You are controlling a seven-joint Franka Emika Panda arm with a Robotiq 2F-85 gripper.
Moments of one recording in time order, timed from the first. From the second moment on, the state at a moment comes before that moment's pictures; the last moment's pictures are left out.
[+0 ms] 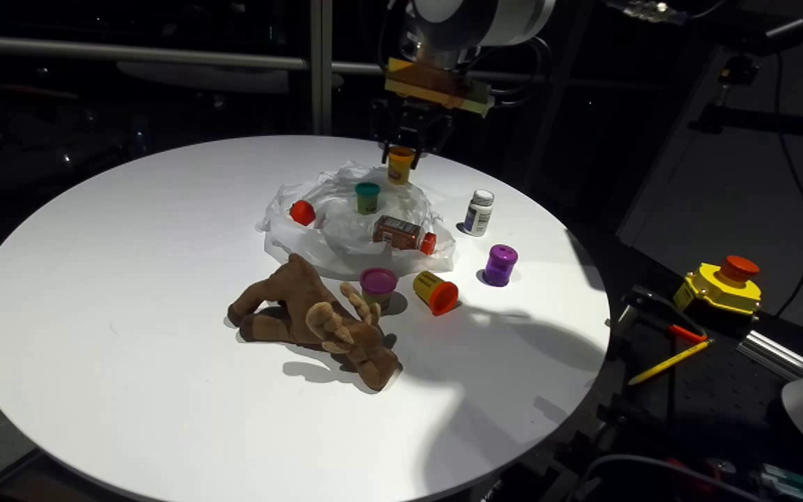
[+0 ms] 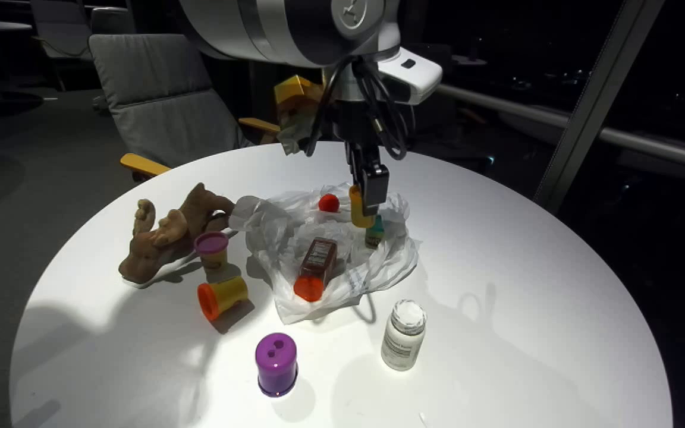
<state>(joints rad) 0.16 0.44 -0.25 -2.08 0.09 2.73 0.74</state>
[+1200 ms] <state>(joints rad) 0.03 0.58 -0.26 -2.09 0.16 2.92 0.74</state>
